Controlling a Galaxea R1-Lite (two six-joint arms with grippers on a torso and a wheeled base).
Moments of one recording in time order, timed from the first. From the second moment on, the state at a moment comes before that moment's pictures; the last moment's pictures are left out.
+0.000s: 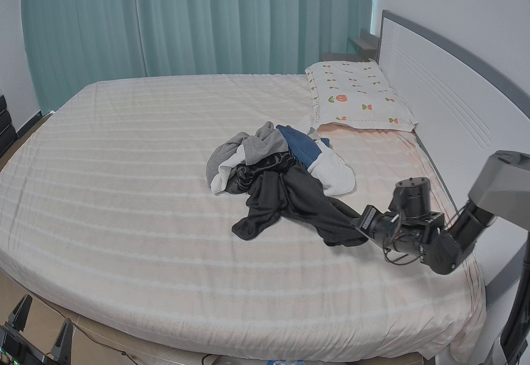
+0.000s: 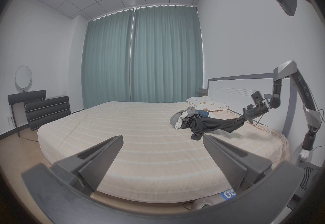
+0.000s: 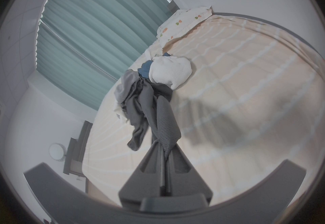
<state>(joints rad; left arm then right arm) 0.00 0.02 -0.02 0.01 -0.04 0.00 0.39 2.14 -0.74 -0.90 0.00 0.84</state>
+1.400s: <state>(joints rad) 0.00 0.20 -0.18 -0.03 -0.23 0.04 0.50 1.52 -0.19 -1.10 0.04 0.91</state>
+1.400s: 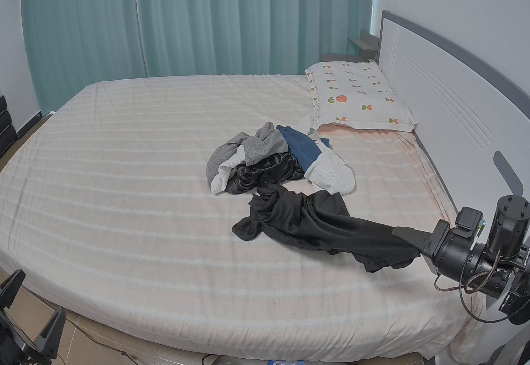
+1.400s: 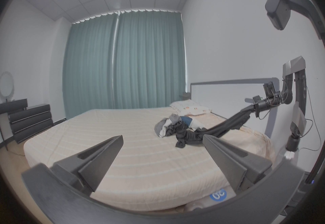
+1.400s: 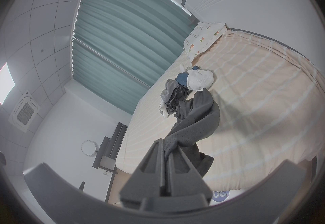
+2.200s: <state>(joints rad) -0.31 1.35 -0.30 -0.59 -0.15 0.06 0.54 1.55 -0.19 -1.11 -0.01 0.90</state>
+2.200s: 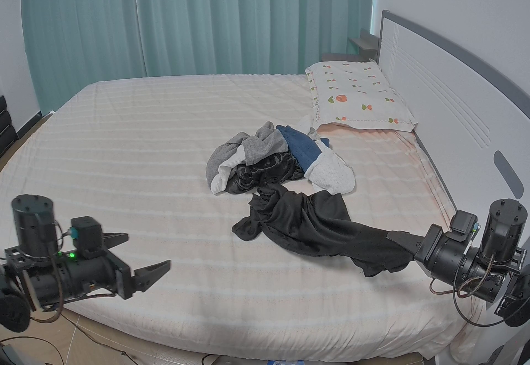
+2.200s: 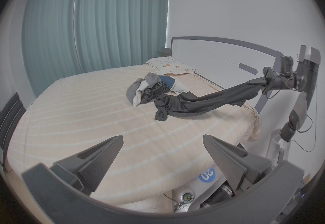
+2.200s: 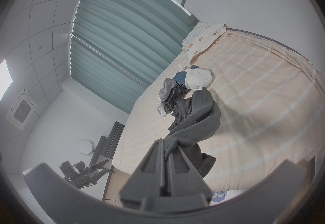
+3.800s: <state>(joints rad) -0.72 2.30 -0.74 -1.27 0.27 -0.17 0.76 1.45 -0.56 -0.91 -0.06 0.55</state>
